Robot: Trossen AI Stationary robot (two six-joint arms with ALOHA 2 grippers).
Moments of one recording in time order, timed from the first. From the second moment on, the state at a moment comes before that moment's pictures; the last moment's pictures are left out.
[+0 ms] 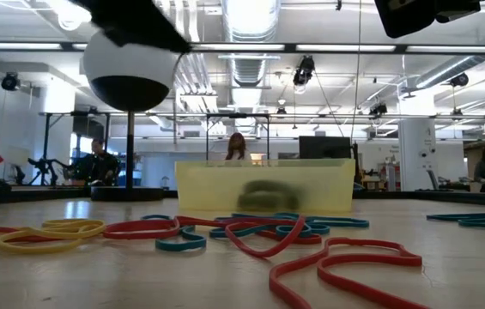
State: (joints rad) left arm -0.48 1.36 0.89 -0.12 -0.75 -0.26; right arm 0.60 1.36 0.82 -0.12 0.13 0.00
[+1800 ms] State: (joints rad) left arm 0.05 1.59 0.97 0.24 -0.36 0.01; right arm 0.60 1.36 0.79 -0.17 0.21 0.00
